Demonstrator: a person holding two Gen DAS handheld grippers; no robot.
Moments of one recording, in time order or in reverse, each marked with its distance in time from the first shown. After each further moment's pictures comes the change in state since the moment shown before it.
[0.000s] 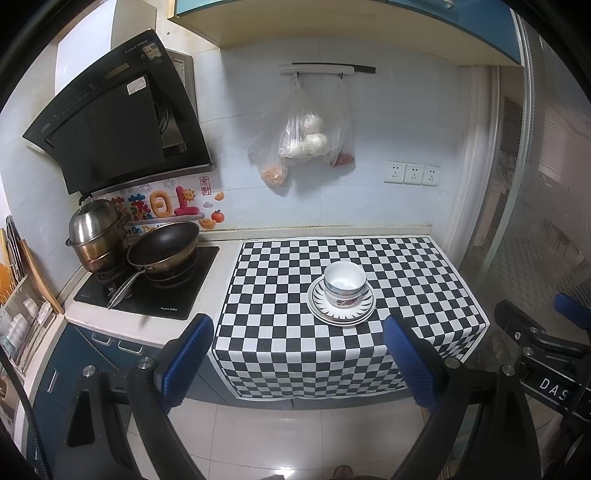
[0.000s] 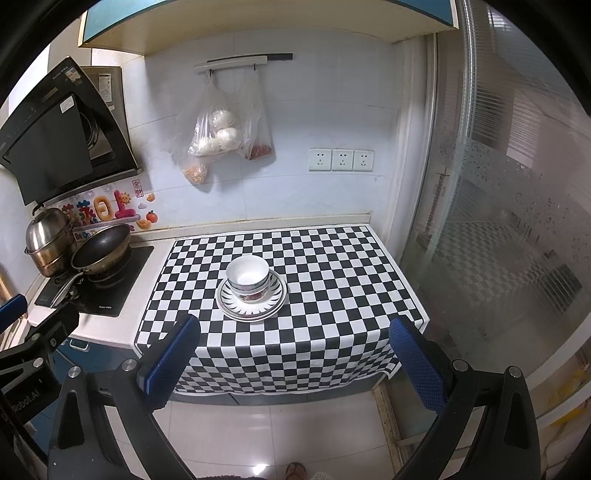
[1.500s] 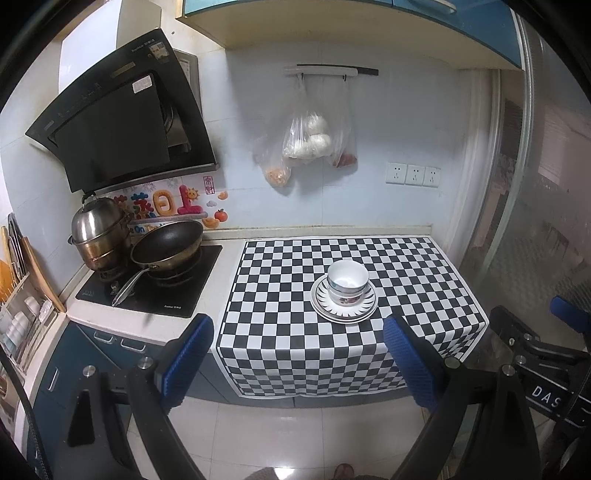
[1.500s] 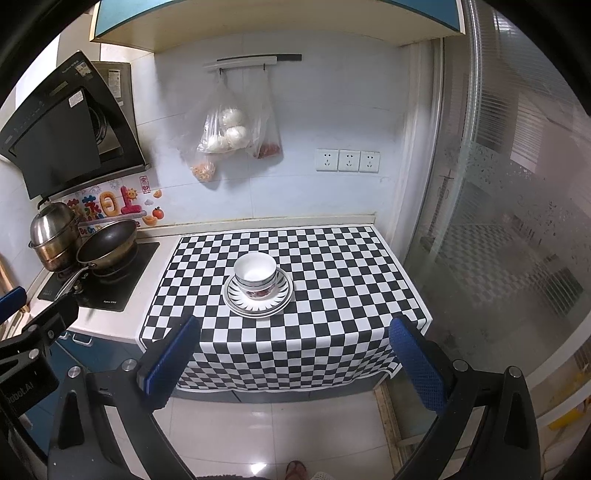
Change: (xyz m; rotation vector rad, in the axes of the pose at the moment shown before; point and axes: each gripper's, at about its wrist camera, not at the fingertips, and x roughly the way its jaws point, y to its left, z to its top) left arm -0.010 0.016 -0.001 0.000 0.001 -0.008; right arm -0.011 0.010 -0.005 -0.017 0.001 0.016
